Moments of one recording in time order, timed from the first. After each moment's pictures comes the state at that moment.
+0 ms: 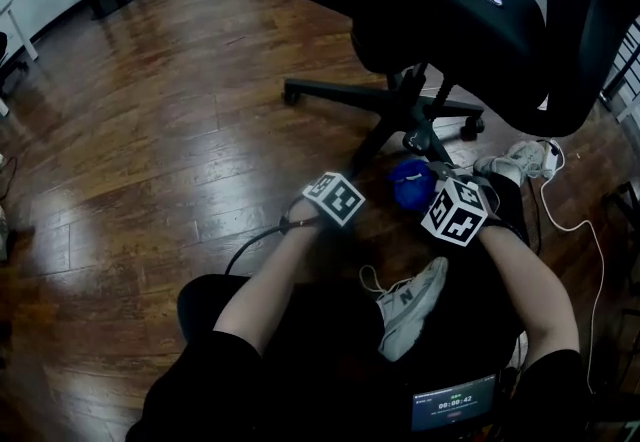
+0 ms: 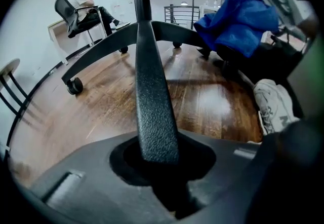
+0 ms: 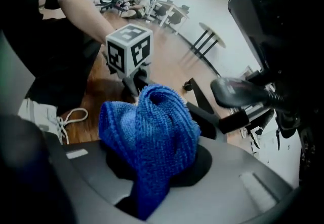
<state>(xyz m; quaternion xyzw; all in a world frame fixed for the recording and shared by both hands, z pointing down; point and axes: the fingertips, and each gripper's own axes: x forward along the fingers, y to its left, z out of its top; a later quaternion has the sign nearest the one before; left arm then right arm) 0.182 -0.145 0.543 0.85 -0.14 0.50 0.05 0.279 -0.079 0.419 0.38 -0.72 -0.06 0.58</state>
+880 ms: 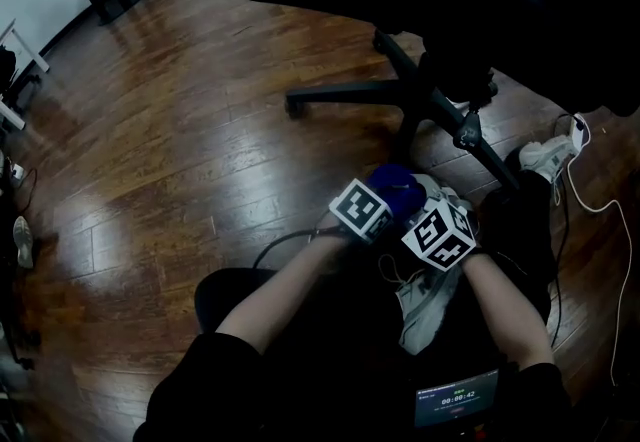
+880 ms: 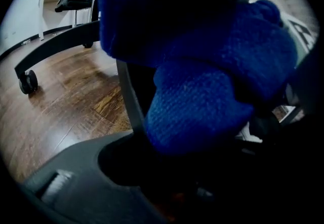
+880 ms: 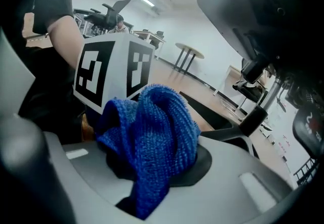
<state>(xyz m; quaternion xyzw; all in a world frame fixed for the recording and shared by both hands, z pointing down) 0.209 -0.043 0.525 0.88 -0.01 0.44 0.18 0.198 -0.075 0.438 0.46 -0.79 -0.02 0.40</state>
